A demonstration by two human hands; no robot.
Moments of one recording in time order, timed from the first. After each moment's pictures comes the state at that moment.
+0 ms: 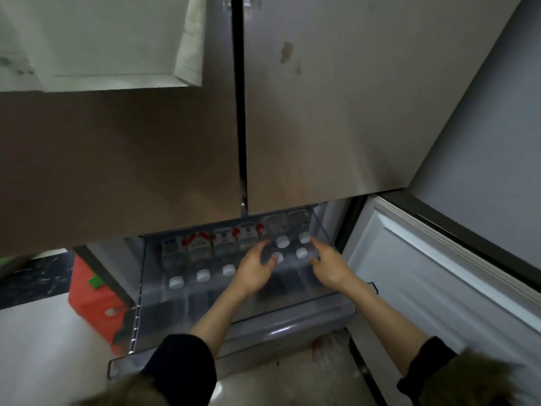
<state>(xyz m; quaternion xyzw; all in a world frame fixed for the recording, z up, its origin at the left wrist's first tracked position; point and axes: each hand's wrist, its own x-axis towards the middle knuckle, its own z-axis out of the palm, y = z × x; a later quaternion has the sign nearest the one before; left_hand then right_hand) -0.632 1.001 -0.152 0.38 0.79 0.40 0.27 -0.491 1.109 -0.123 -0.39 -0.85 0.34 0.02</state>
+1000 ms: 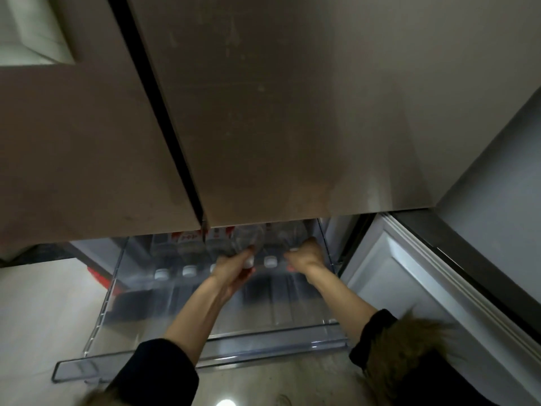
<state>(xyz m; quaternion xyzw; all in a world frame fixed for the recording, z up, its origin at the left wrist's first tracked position) -0.639 1.044 -0.165 -0.08 0.62 0.68 0.39 -0.560 1.169 -0.163 -0.51 -0.69 0.51 0.00</state>
